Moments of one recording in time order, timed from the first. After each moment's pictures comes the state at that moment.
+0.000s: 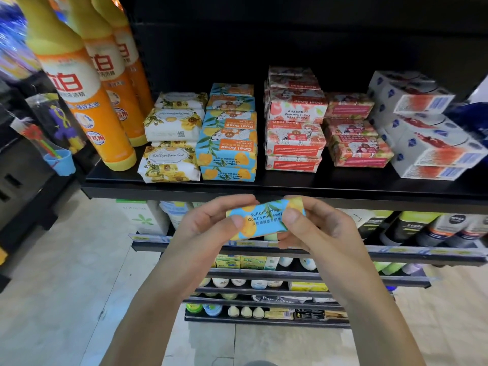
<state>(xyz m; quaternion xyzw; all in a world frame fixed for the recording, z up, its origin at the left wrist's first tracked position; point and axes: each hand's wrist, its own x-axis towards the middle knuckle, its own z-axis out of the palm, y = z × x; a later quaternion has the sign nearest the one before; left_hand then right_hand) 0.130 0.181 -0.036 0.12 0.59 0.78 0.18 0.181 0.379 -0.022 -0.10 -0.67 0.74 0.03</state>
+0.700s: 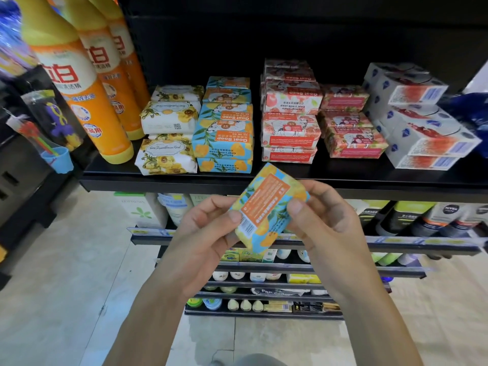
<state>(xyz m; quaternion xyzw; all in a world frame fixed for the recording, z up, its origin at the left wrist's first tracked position) 0.140 0.186 -0.044 0.06 0.50 0.84 0.20 0.191 0.375 -0.024 -0.07 -0.59 0.80 0.09</state>
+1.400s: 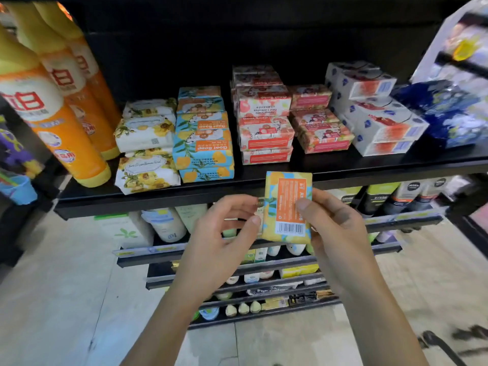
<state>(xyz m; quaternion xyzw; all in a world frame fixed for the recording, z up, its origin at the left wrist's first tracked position) 0.143 0.206 -0.038 0.23 0.75 0.61 0.05 0.207 0.376 -0.021 -0.20 -0.56 0.78 0.17</state>
